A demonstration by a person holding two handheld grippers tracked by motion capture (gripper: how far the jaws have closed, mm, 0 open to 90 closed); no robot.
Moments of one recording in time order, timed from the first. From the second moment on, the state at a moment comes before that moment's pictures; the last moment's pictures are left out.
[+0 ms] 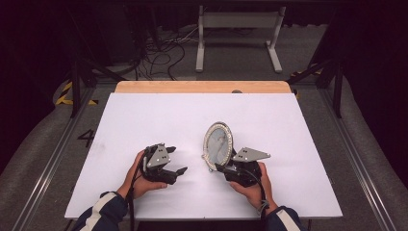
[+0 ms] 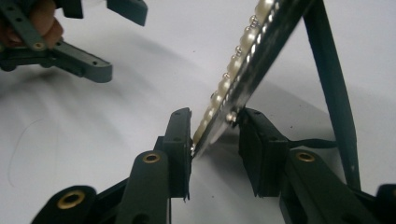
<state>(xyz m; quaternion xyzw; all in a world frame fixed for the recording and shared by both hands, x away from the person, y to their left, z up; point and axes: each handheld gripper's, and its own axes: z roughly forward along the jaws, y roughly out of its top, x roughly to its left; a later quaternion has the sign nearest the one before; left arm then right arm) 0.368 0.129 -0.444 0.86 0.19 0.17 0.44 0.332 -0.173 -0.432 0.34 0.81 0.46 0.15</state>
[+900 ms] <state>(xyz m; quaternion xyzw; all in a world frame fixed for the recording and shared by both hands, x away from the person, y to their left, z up) 0.426 0.071 -0.450 0.85 0.19 0.06 0.48 0.311 -0.183 -0.423 0.34 0.78 0.48 0.20</state>
